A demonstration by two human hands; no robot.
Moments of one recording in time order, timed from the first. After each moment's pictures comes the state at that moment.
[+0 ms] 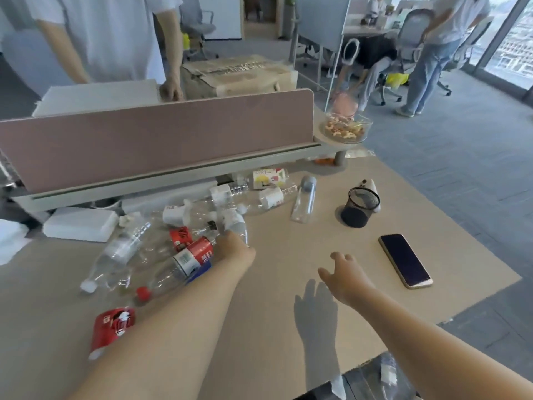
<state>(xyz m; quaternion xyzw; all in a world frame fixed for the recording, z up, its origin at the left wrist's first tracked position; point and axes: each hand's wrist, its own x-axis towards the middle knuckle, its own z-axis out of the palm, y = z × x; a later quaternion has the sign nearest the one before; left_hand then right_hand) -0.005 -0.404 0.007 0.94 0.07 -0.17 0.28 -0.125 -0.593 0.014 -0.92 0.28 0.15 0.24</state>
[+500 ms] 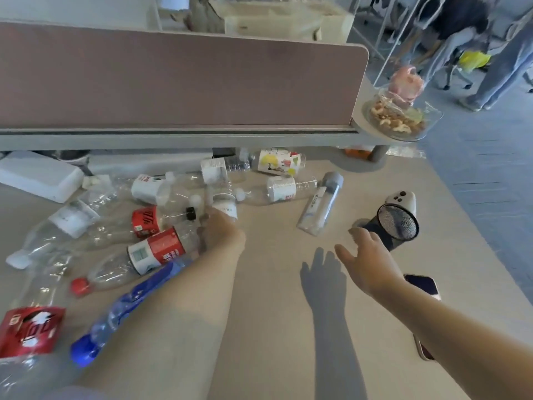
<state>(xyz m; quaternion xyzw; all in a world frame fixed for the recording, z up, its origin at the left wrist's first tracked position) 0.108 -0.467 -0.084 0.89 0.31 -0.11 0.31 -0.006 -0.692 -0.005 -0.95 0.20 0.10 0.20</state>
